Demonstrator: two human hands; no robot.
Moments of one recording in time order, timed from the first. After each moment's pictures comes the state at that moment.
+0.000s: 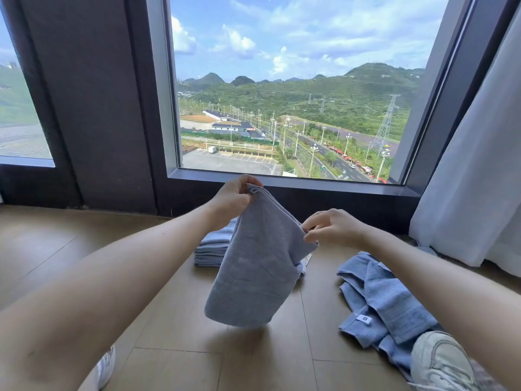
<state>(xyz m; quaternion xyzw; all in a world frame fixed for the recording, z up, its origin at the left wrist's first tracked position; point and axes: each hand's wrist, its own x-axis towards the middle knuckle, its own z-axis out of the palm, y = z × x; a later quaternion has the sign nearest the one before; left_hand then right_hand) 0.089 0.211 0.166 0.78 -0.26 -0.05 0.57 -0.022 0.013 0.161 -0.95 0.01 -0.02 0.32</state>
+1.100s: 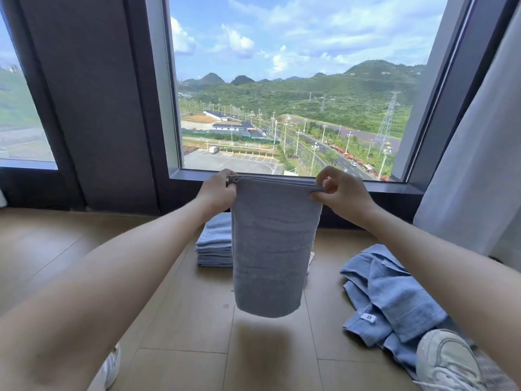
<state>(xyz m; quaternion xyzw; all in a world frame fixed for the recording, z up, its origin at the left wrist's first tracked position) 0.105 0.233 0.175 0.86 -0.21 0.03 0.45 -0.008 0.015 0.189 -0.92 0.04 -0.26 0.30</state>
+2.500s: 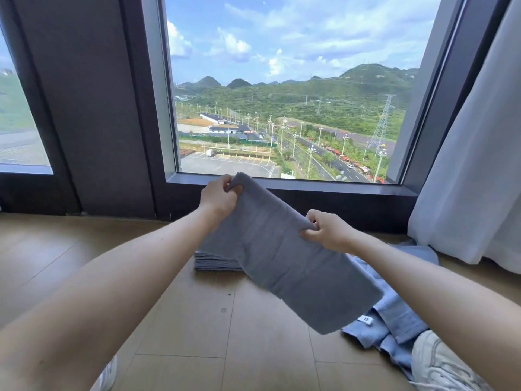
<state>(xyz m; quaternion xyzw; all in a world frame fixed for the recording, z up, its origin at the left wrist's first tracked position) 0.100 0.224 0.166 0.83 -0.17 0.06 0.53 -0.009 0.017 0.146 -0.95 0.09 -0.04 0.30</state>
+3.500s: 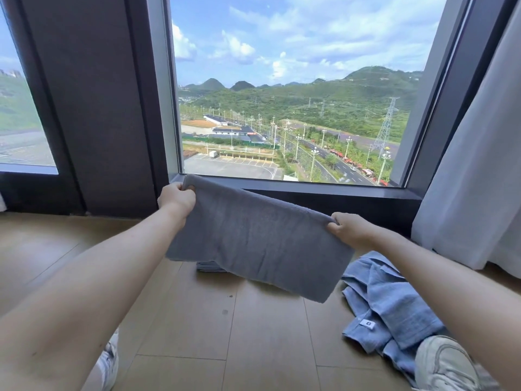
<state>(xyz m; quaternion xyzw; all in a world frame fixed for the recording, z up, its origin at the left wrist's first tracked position) 0.133 0.274 0.161 0.81 0.05 0.10 0.57 -0.006 -0.016 0.154 -0.97 0.16 -0.02 0.20</state>
